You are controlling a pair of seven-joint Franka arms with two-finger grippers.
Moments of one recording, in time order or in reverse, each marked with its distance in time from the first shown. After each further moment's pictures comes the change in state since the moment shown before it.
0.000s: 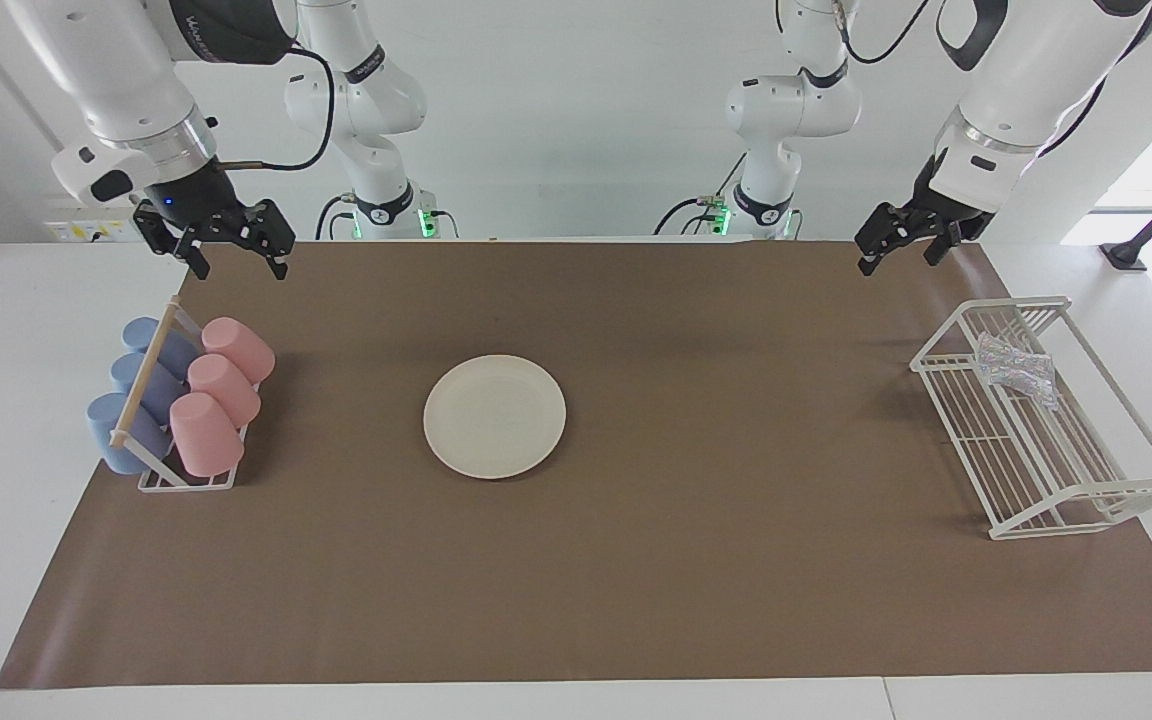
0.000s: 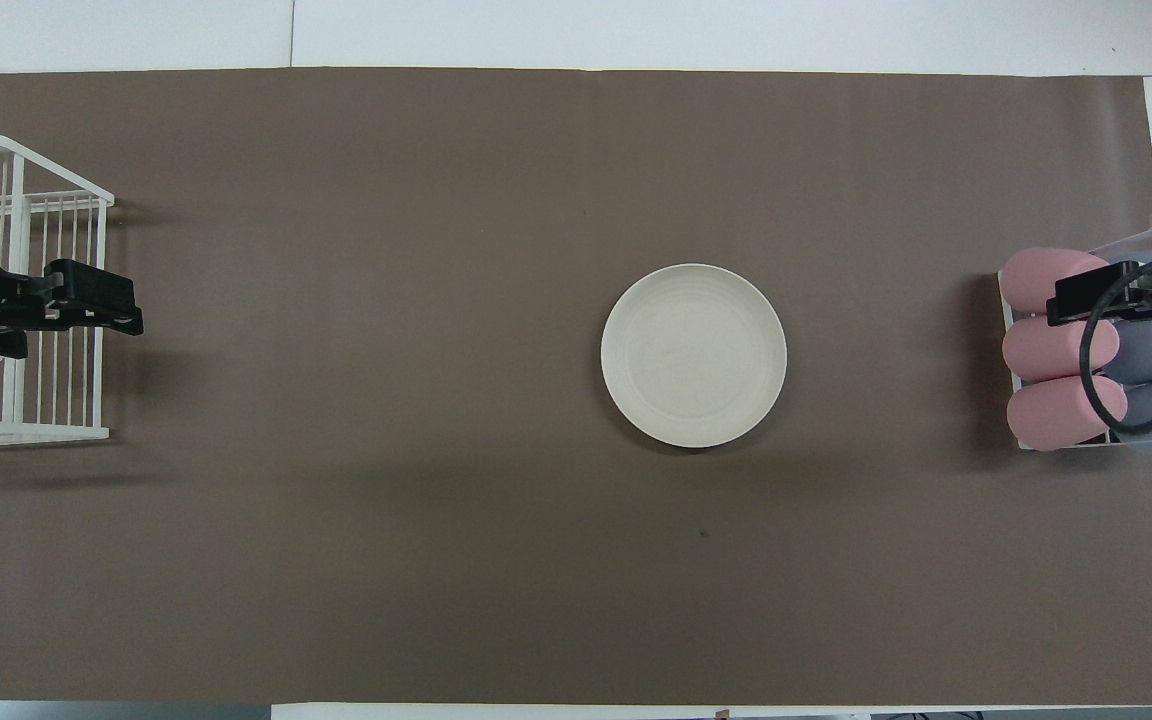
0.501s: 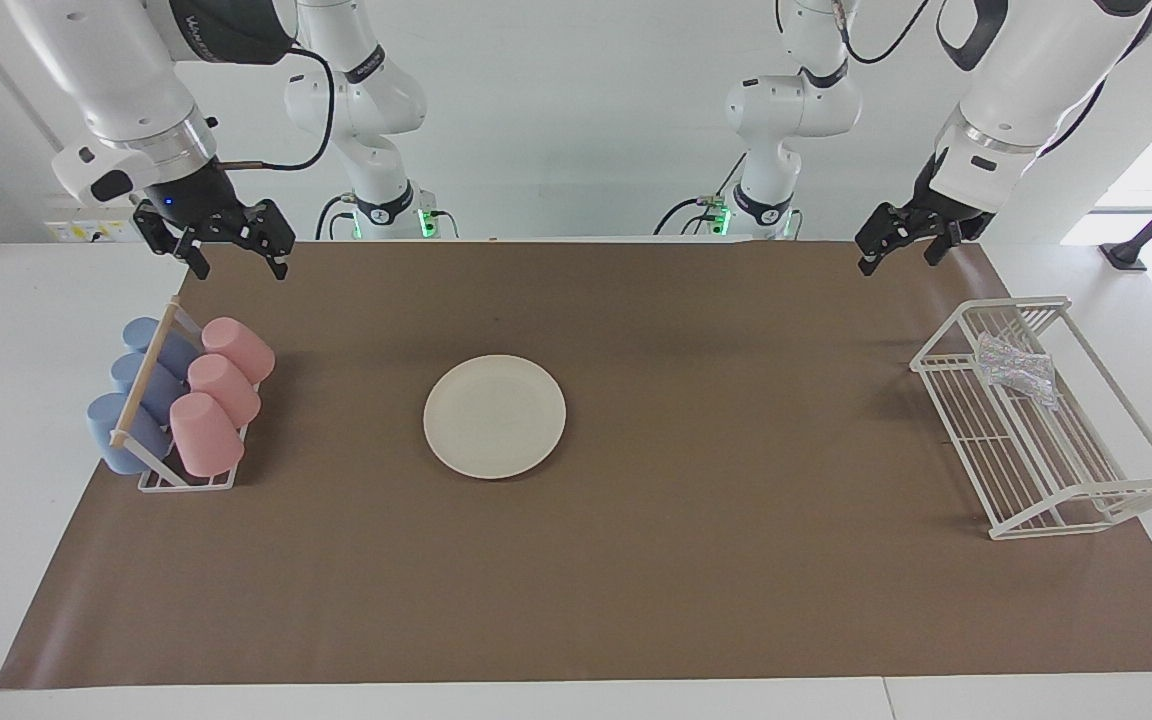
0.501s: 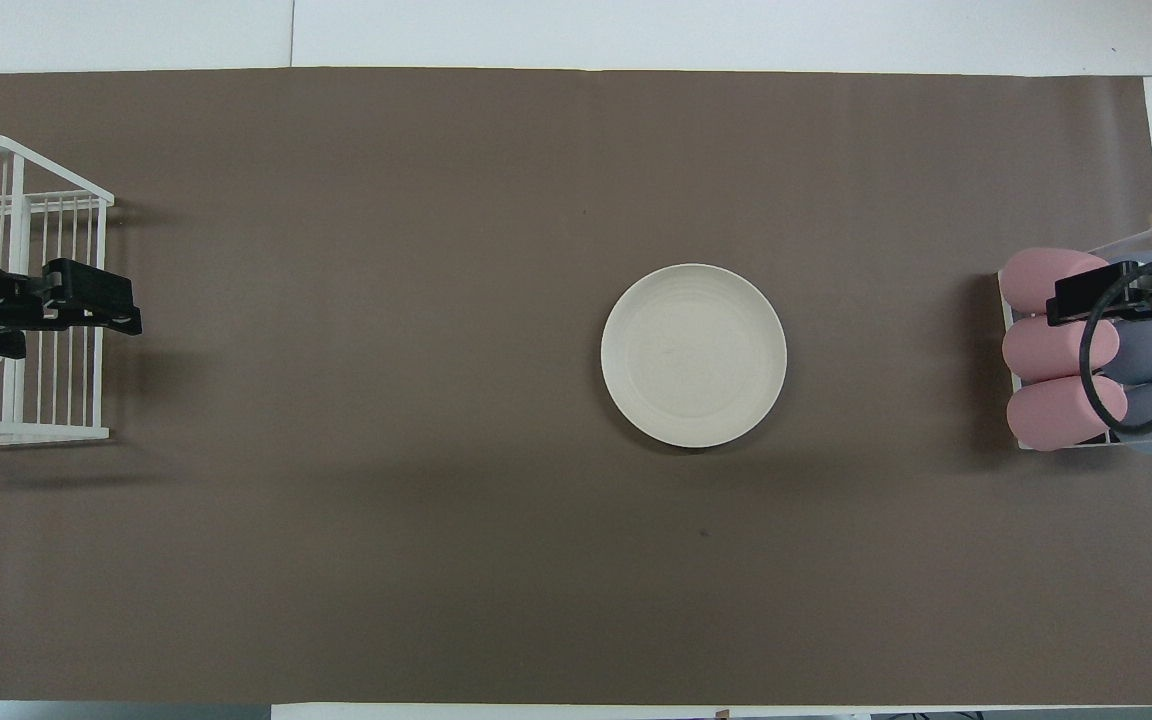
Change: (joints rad) left arm 0.000 0.000 0.004 -0.001 0.000 -0.001 -0.002; right arm 0.000 0.000 0.000 0.000 0.000 0.000 0.000
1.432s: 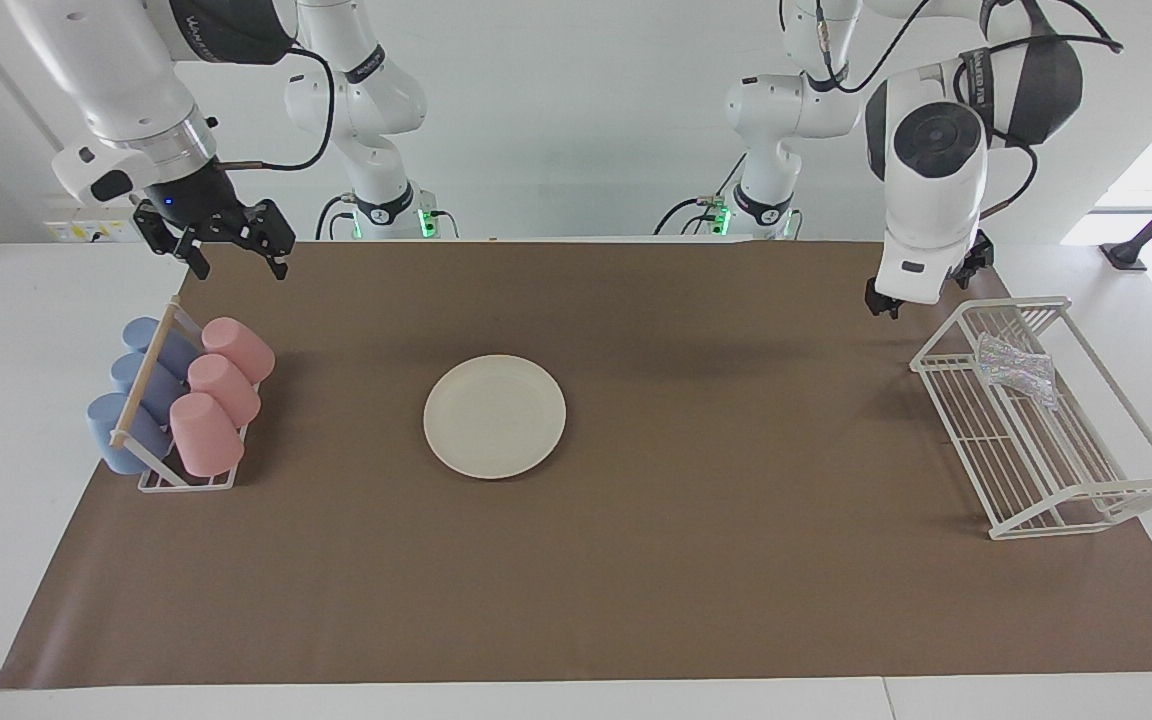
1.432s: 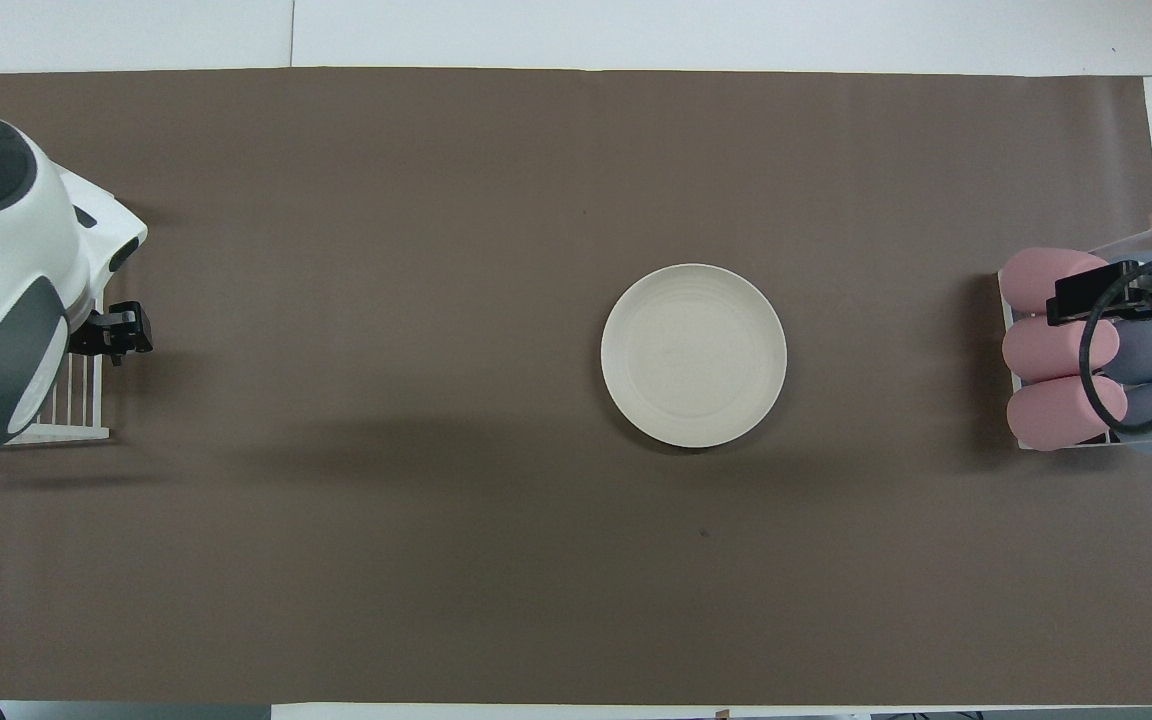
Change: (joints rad) left arm -0.080 0.101 -0.025 -0.168 0.532 0.026 -0.194; right arm 0.000 0.000 0.000 0.000 0.000 0.000 0.006
